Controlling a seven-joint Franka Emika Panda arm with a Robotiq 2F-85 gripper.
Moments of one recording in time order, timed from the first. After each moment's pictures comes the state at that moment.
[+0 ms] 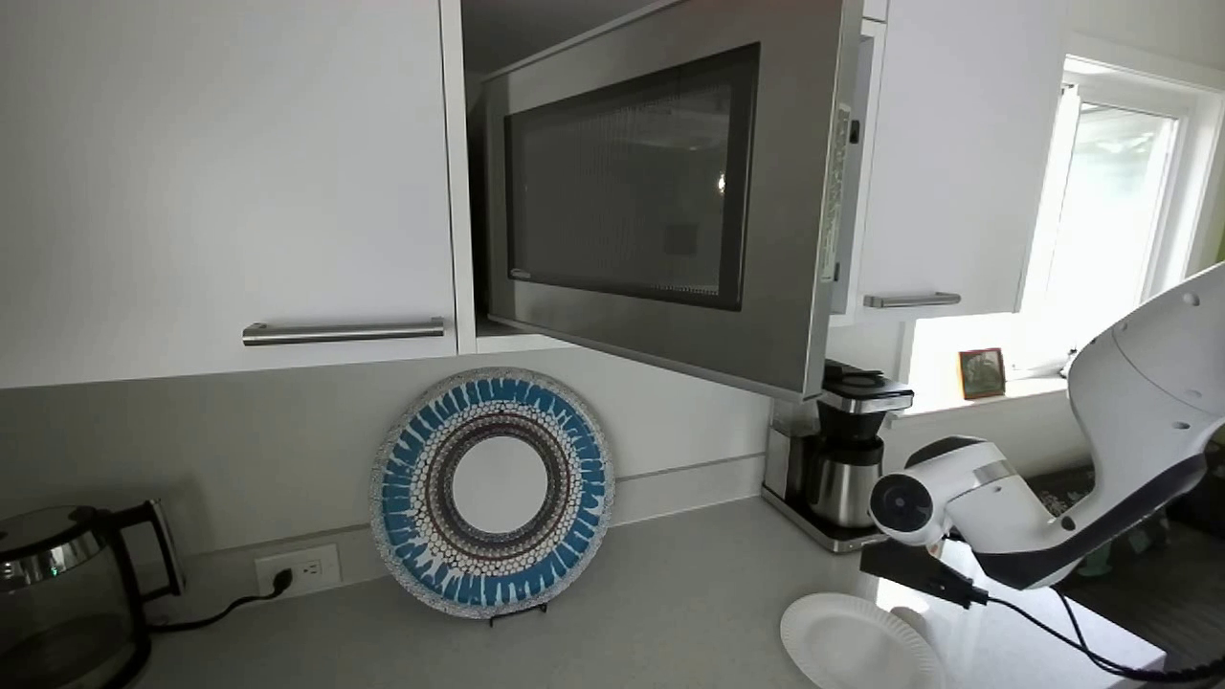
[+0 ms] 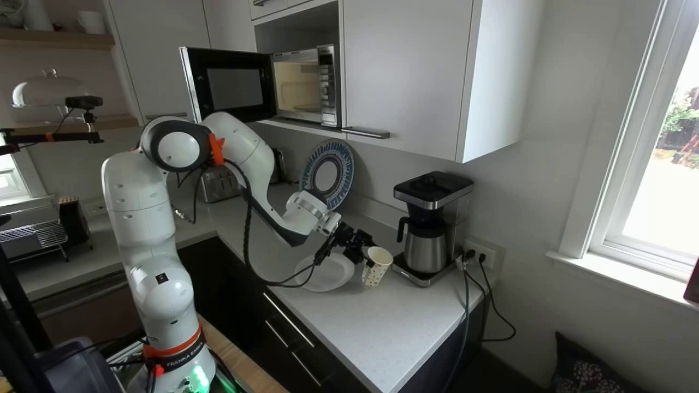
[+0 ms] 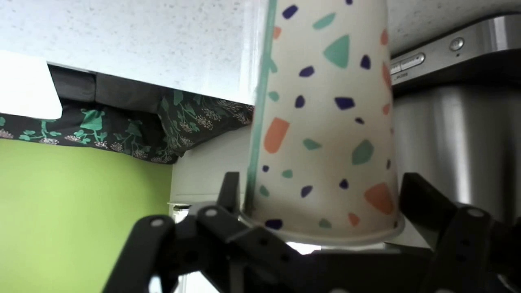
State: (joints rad) arm -0.17 0.03 -0.12 -2.40 -1.68 2.37 2.28
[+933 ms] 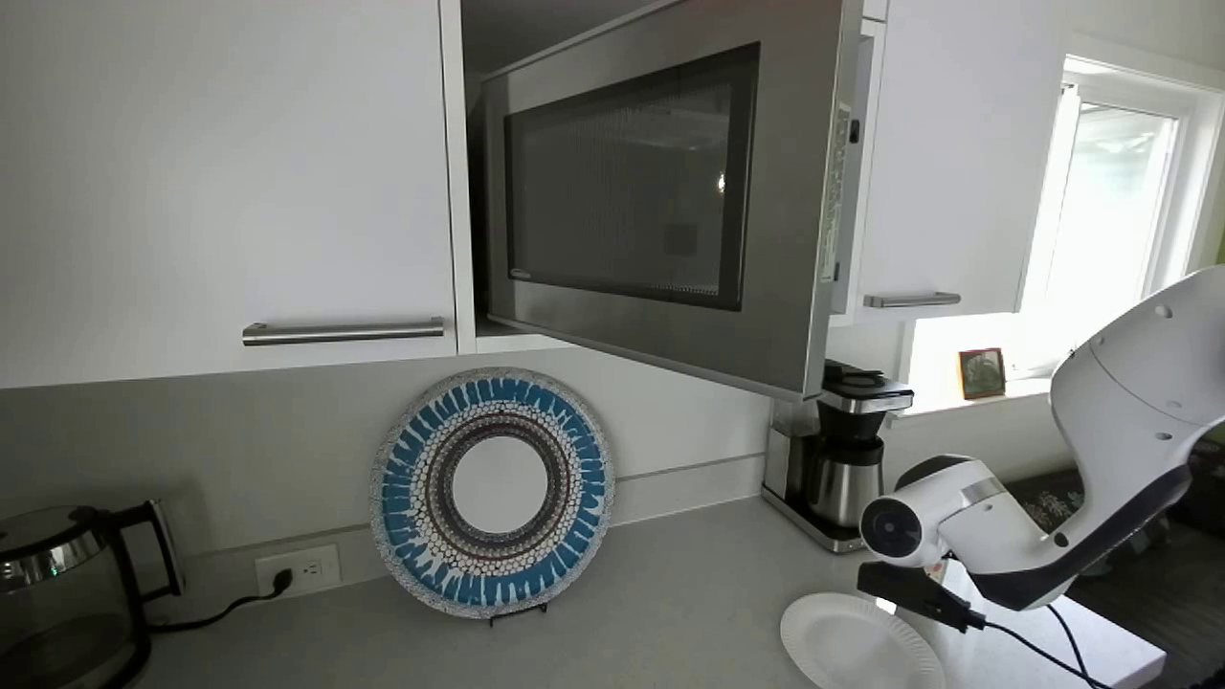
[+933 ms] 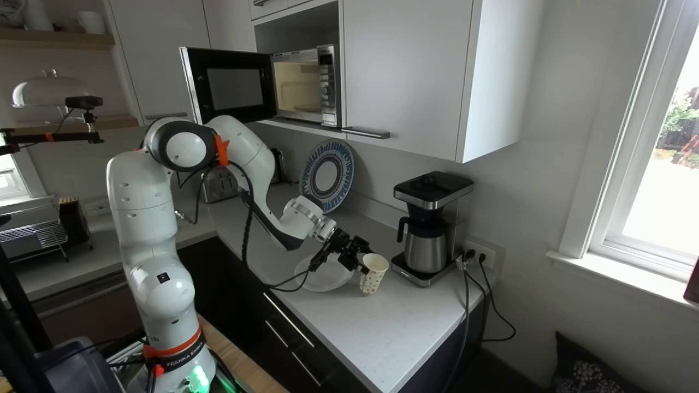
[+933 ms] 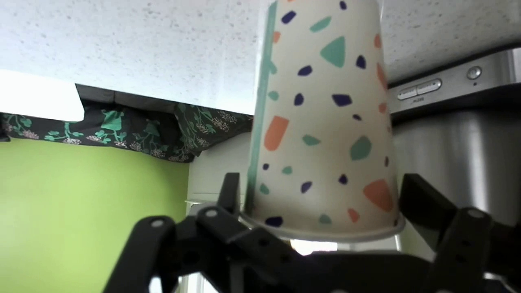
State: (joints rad) arm -0.14 0.06 -0.11 -2.43 -1.68 2.29 2.37
